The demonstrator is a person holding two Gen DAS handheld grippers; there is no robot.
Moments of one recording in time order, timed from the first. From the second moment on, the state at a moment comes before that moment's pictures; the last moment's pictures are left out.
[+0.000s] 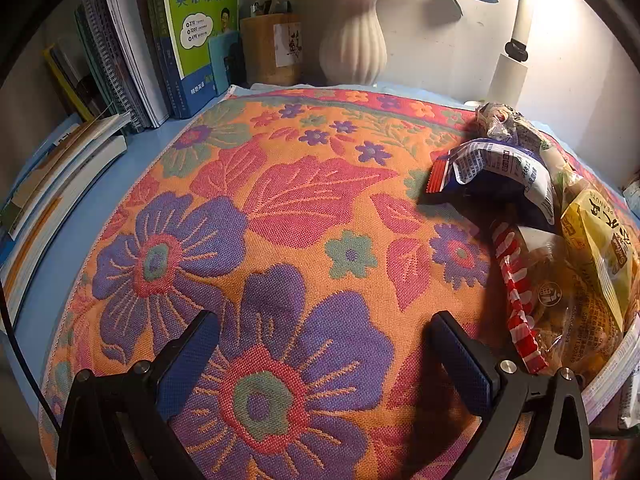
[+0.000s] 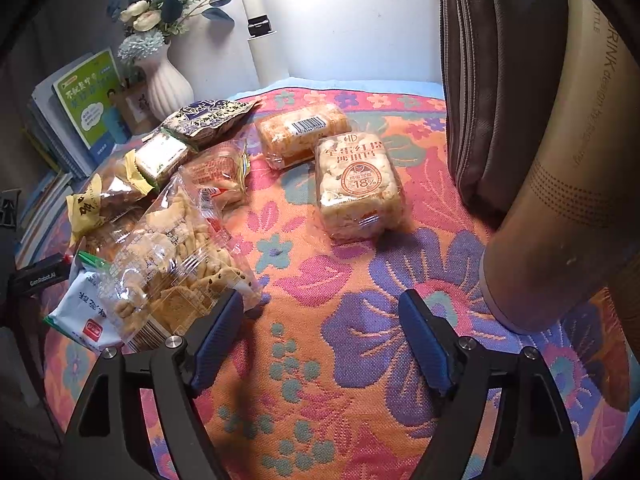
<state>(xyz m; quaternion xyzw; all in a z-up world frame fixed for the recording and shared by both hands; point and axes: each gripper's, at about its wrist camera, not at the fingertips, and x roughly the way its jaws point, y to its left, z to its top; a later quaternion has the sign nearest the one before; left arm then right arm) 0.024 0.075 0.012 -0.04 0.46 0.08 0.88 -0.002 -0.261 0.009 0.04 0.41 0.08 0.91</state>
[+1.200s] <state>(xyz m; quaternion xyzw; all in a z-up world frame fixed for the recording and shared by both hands) 0.023 0.075 0.011 -0.04 0.46 0.08 0.88 -0.002 -0.263 0.008 0.05 0.41 0.08 0.91</state>
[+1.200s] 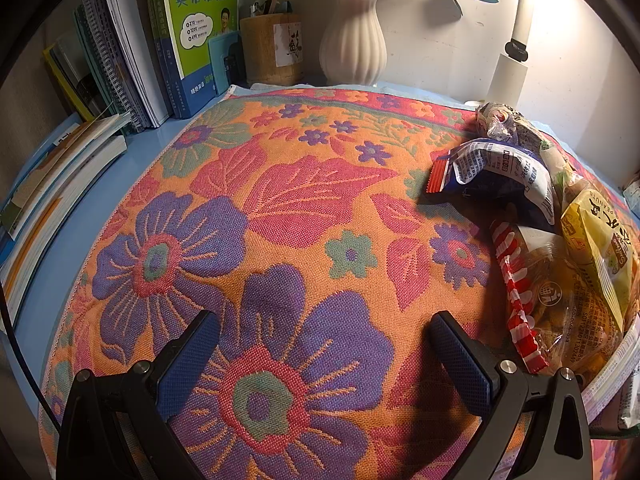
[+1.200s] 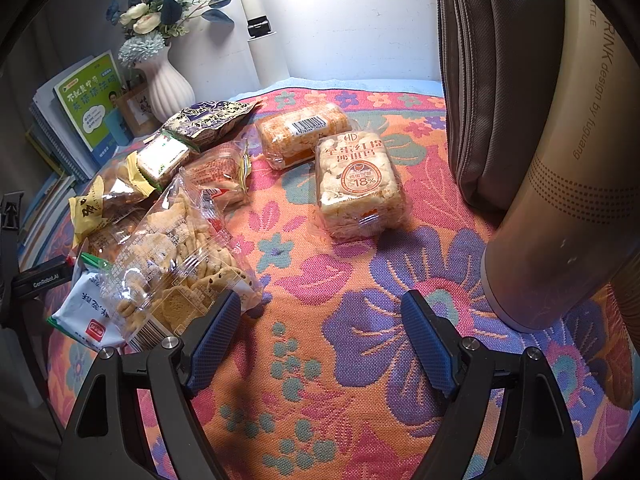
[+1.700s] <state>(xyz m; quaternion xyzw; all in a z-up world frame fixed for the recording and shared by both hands) 0.023 0.075 0.011 -0.04 0.46 0.08 0.88 -0.007 -0.270 0.011 0.07 0.40 0.09 0.91</state>
